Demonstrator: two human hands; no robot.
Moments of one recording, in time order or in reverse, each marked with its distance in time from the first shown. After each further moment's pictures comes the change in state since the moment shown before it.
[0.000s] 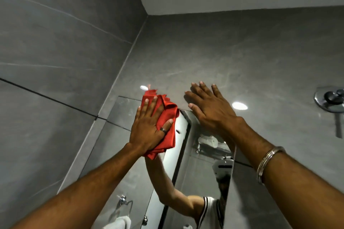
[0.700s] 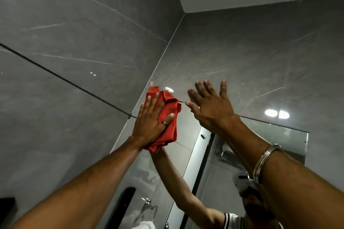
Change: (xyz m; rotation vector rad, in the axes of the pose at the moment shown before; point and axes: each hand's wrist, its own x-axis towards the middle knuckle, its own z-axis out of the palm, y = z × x) left_hand 0.003 -0.117 -0.028 -0.076 0.005 -0.093; right_hand 0.092 -0.095 0.056 -0.083 0.063 0.001
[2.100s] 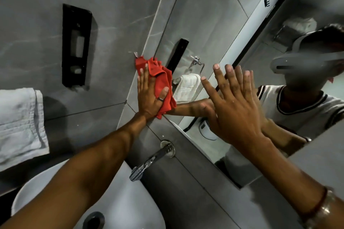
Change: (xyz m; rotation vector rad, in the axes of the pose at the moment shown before) left_hand -0.433 -0.081 0.037 0.049 -0.007 -0.540; right_hand -0.348 -0.211 0.056 0.274 -0.210 -0.201
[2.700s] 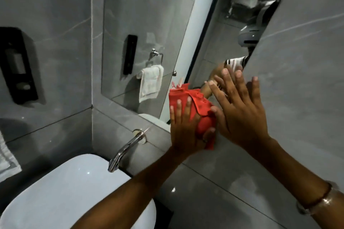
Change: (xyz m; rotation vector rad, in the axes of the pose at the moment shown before) left_hand -0.193 0.203 0.066 0.053 -0.150 0.453; right_hand -0.150 0.079 -0.044 -0.132 0.150 0.198
